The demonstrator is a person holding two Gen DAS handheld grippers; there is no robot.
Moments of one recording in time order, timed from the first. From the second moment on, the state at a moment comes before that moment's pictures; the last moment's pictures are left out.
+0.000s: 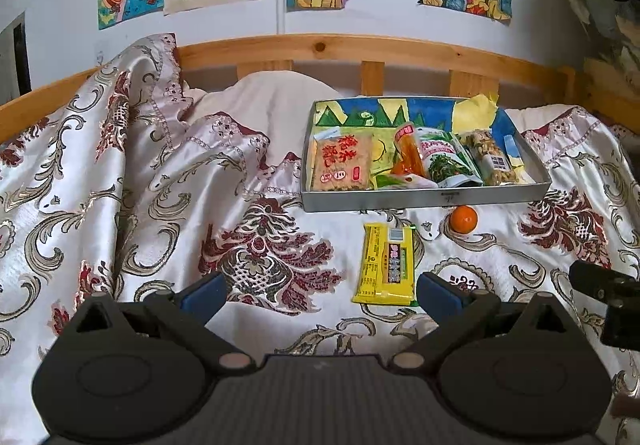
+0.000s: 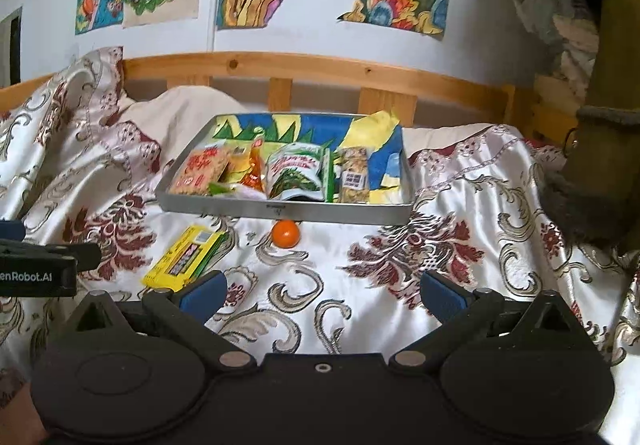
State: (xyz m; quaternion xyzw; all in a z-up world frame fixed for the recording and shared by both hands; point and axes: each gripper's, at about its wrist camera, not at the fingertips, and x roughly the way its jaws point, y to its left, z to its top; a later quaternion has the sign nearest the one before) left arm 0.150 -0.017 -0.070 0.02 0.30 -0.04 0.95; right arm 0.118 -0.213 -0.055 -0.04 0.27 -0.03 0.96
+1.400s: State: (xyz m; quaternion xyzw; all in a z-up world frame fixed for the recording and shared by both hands) left arm 0.200 -0.030 -0.096 0.02 0.30 -0.05 0.95; right arm 0.168 -0.221 -0.061 -0.05 0.26 -0.02 0.96
